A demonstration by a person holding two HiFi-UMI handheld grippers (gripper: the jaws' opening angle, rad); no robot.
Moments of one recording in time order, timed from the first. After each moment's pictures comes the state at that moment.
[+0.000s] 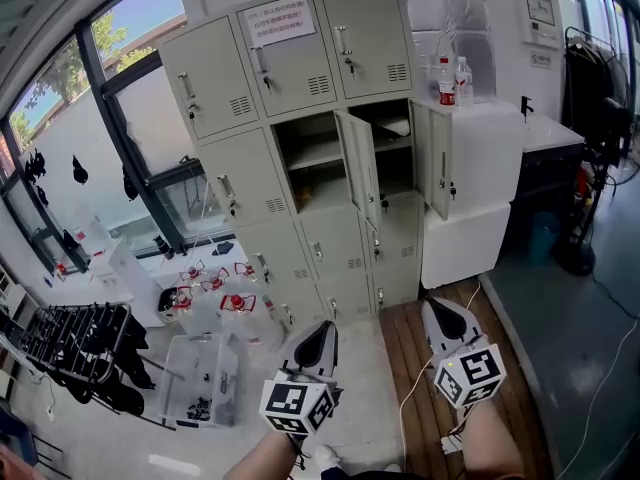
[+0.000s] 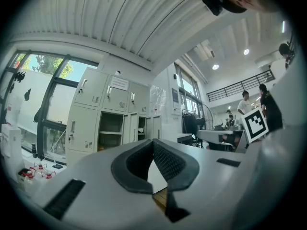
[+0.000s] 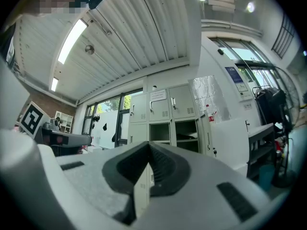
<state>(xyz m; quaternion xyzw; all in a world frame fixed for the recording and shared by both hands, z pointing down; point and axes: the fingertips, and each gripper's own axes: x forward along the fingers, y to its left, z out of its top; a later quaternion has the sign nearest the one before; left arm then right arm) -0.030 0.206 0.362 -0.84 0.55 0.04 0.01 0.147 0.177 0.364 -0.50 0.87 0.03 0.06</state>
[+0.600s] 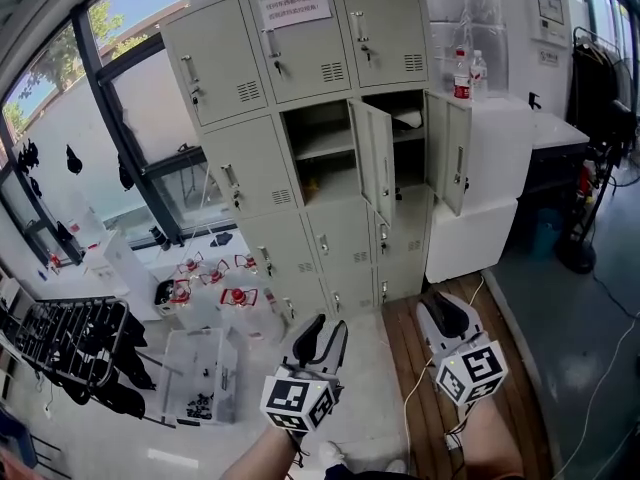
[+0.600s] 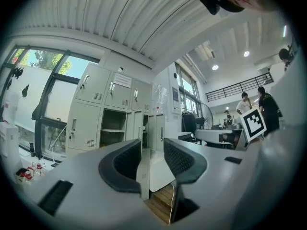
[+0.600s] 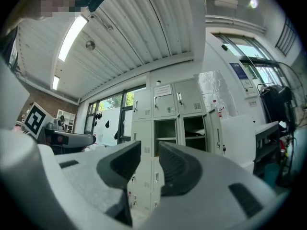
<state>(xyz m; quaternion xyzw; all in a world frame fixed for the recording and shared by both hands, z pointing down) -0.081 0.178 0.370 -0.85 0.53 0.03 0.00 0.089 0.152 0.370 -0.49 0.87 0.02 0.05</state>
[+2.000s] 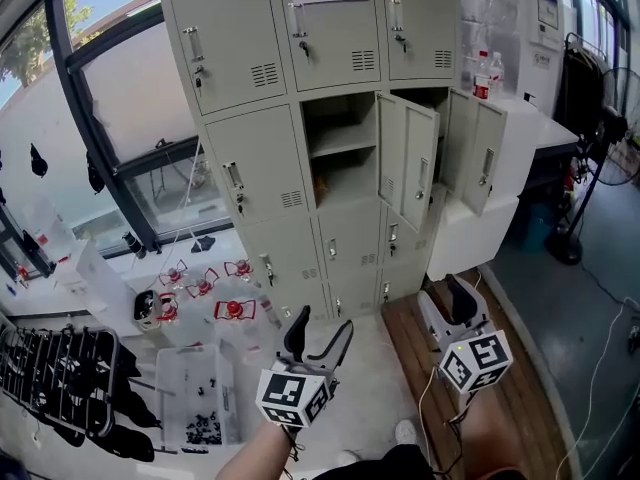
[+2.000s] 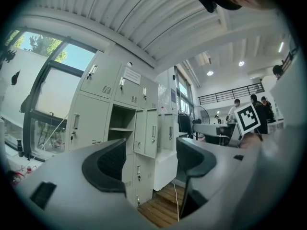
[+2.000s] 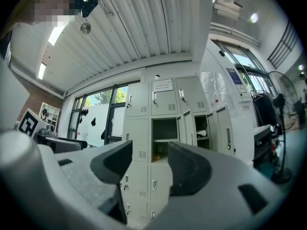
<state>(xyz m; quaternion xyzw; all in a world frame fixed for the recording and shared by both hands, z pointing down) -0.241 0.075 0.382 -0.88 0.48 0.04 -0.01 -0.049 0.060 0.357 -0.55 0.83 0.03 0.04</state>
